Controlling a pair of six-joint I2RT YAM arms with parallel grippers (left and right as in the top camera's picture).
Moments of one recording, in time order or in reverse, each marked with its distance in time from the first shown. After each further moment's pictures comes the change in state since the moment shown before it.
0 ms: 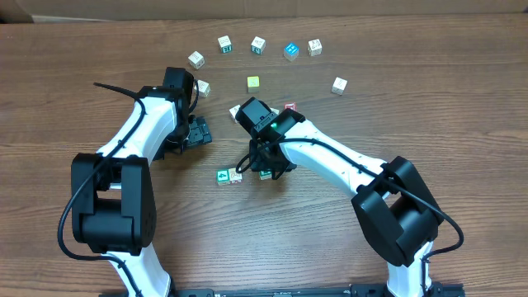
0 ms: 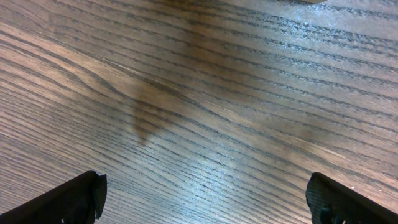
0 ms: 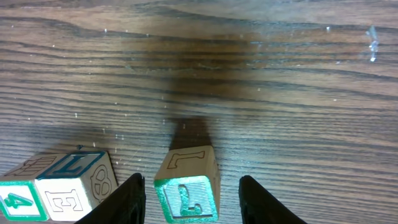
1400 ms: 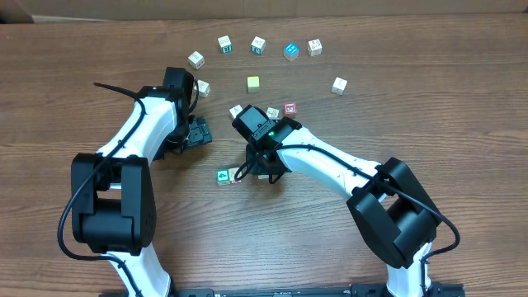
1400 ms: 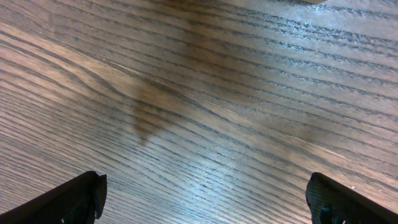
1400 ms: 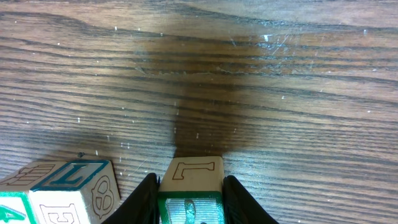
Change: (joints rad) left arm 0.000 0.000 0.000 0.000 0.000 0.000; right arm 0.021 0.000 -0.060 0.102 0.014 0.000
